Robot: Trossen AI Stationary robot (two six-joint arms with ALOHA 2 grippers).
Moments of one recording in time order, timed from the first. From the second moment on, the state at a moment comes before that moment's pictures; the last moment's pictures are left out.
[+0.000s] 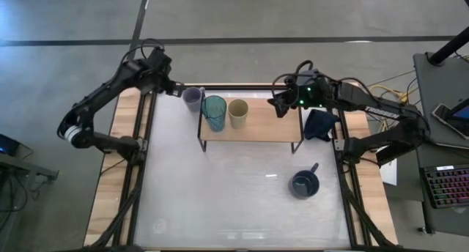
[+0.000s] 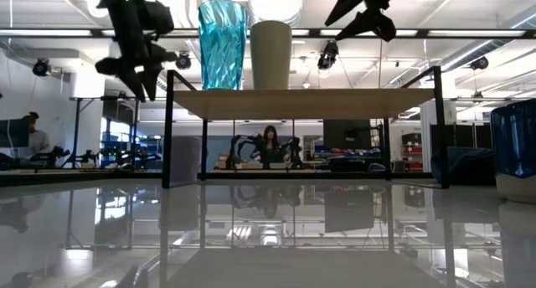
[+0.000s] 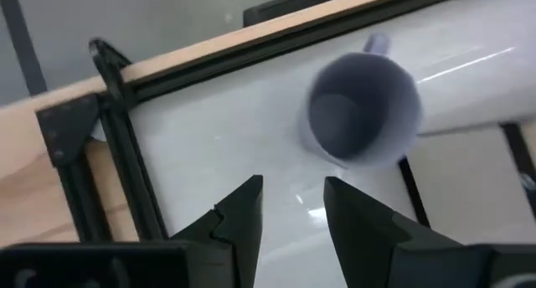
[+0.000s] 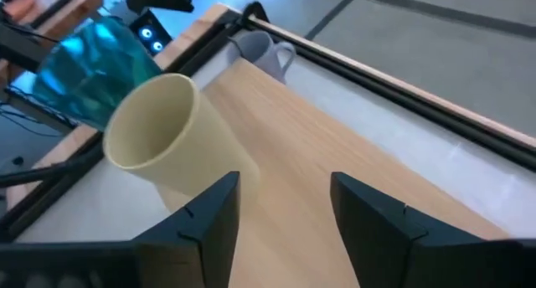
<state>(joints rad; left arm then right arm) 0.93 1.26 1.23 -1.06 -0.09 -0.30 -0.31 1.22 1.25 -0.63 0.08 0.53</state>
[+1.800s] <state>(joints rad) 1.01 1.62 1.17 -0.81 0.05 -0.23 -0.31 1.24 1.25 -0.68 0.13 0.64</state>
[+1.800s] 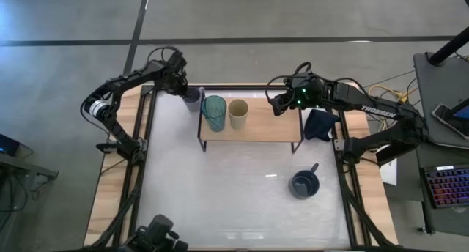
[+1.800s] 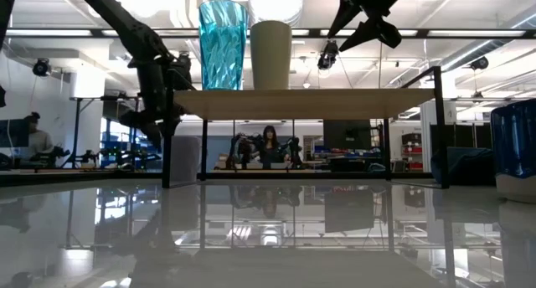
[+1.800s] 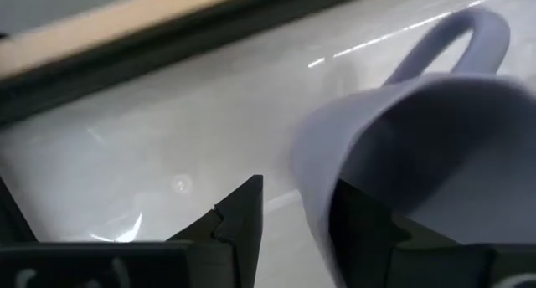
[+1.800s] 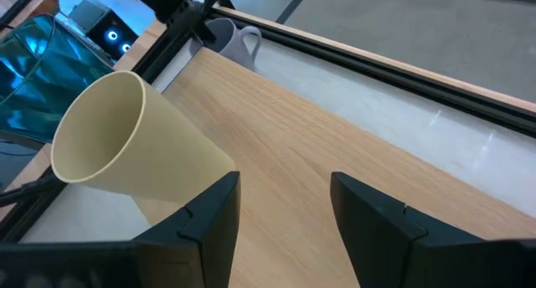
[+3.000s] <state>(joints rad) 0.62 0.79 0.89 -1.32 0.02 -0.75 -0.32 1.24 1.25 -0.67 0.13 0.52</state>
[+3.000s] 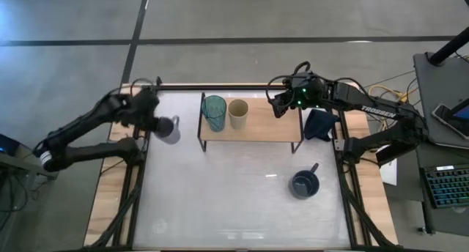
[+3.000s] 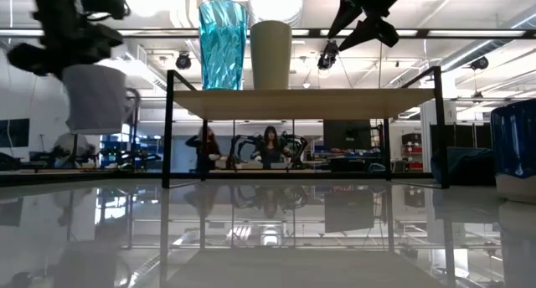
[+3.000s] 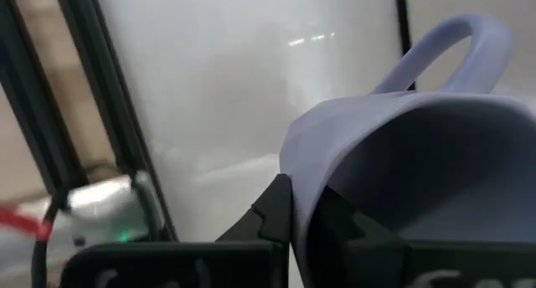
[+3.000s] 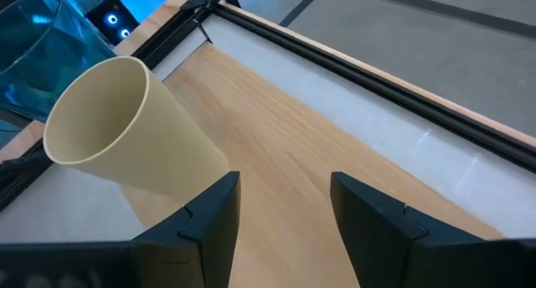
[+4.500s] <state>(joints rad) -0.50 1.50 1.06 -0.83 -0.12 -0.82 -0.34 1.24 1.25 -0.74 0.02 0.49</state>
